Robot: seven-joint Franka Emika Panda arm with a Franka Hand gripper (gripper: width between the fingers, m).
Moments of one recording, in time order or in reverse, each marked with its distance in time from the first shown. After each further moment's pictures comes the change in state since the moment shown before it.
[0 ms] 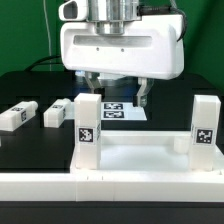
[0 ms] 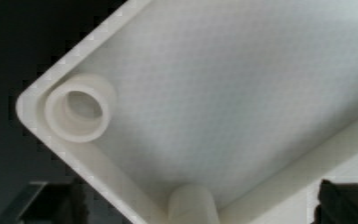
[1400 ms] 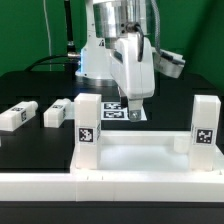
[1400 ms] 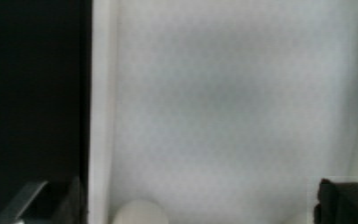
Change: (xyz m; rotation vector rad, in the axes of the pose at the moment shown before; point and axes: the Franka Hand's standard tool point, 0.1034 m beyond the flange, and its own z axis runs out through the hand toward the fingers) arm -0.031 0.002 0.030 0.003 -0.058 0.790
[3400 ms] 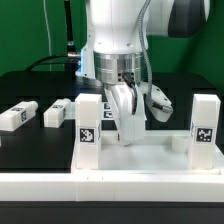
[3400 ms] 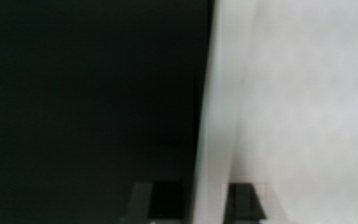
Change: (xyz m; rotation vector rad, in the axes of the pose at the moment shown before) arm 0.006 0.037 0.056 -0.116 0.015 -0.012
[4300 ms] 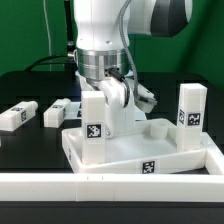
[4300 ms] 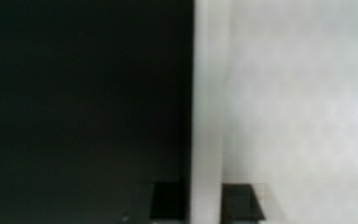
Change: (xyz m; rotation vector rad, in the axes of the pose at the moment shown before) arm 0.027 0.030 0.000 -0.015 0.023 -0.218
